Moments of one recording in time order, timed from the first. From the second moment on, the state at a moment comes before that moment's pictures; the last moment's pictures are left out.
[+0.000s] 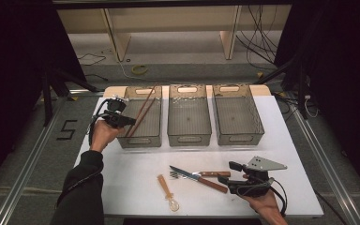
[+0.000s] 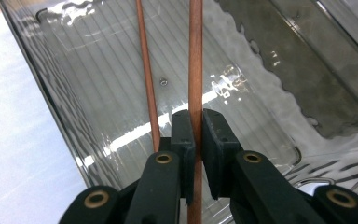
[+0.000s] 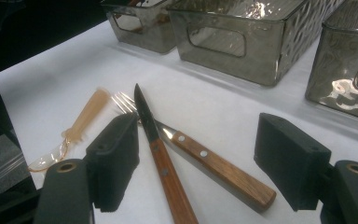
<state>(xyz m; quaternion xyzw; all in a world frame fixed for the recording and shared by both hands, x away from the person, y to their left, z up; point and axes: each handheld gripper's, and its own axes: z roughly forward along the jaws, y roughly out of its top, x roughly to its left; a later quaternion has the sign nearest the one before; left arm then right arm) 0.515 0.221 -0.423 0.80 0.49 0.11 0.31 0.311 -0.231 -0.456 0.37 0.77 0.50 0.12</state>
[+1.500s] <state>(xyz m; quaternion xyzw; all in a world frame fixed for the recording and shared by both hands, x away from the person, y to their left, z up) 0.442 0.178 -0.390 0.85 0.39 0.09 0.35 0.310 -0.231 -0.456 0.37 0.77 0.50 0.12</state>
